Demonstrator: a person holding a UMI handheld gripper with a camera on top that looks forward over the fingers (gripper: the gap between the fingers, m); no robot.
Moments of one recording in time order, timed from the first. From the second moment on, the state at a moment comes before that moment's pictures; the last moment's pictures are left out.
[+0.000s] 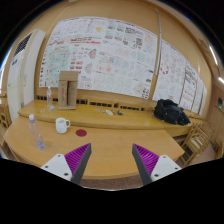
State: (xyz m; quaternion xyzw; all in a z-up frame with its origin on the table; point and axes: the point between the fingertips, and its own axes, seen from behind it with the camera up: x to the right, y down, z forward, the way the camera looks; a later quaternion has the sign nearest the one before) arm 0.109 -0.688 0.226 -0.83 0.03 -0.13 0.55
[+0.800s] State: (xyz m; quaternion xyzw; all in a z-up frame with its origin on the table) arm -0.249 -0.607 0.041 -0.86 -0.02 0.01 0.52
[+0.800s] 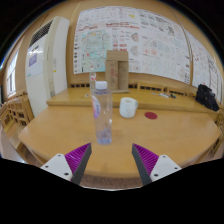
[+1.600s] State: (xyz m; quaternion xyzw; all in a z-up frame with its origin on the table) arm -0.322 -0.435 0.059 -0.79 -0.06 0.04 0.61
